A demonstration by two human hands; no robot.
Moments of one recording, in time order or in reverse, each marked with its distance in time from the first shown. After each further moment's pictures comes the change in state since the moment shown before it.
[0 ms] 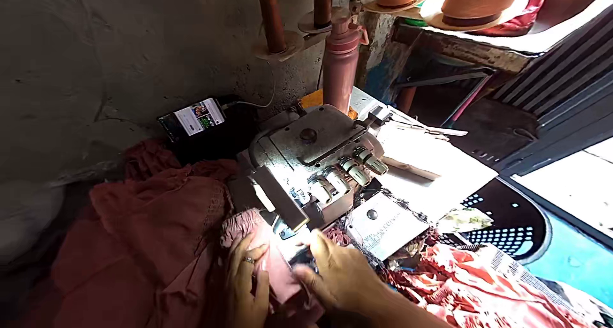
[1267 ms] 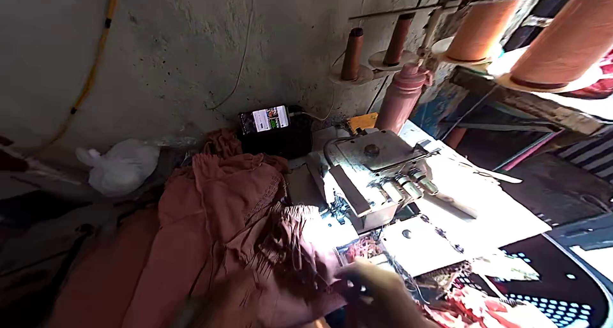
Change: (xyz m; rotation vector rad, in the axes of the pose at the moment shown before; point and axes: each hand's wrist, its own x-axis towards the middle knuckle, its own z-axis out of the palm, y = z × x) left_hand -0.049 0.010 -0.137 -0.135 -0.542 -0.191; right_hand -0.026 -0.013 -0.001 0.286 -0.046 -0.168
